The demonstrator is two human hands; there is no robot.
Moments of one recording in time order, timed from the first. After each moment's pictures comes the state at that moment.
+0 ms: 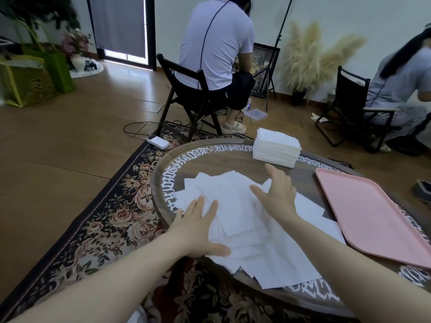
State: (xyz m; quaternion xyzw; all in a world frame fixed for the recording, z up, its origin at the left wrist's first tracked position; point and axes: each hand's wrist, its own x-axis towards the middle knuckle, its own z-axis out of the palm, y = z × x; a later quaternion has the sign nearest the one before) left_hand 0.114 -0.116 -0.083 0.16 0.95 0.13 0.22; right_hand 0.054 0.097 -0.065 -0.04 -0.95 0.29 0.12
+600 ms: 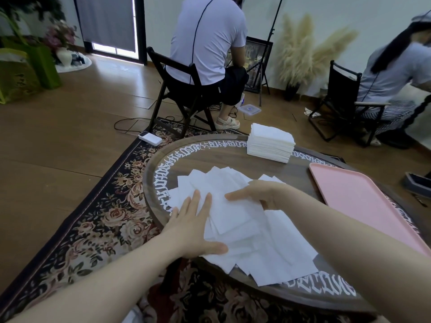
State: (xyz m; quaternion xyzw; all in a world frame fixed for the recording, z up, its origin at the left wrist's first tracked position) left_hand 0.117 -0.112 -0.084 0.15 0.96 0.15 0.20; right_hand 0.036 0.085 -0.034 -0.11 -0.84 0.41 -0.33
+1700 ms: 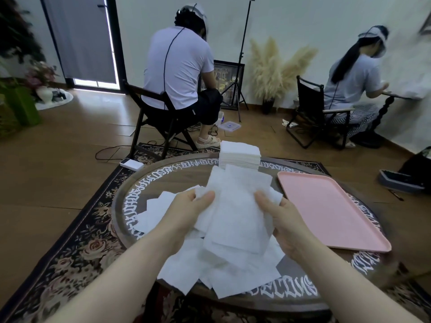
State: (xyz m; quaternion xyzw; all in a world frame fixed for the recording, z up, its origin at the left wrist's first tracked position) left_hand 0.120 -0.042 -0.004 -0.01 0.67 0.73 0.14; right_hand 0.140 0.160 -0.010 -0.11 -0.64 0.76 0.01
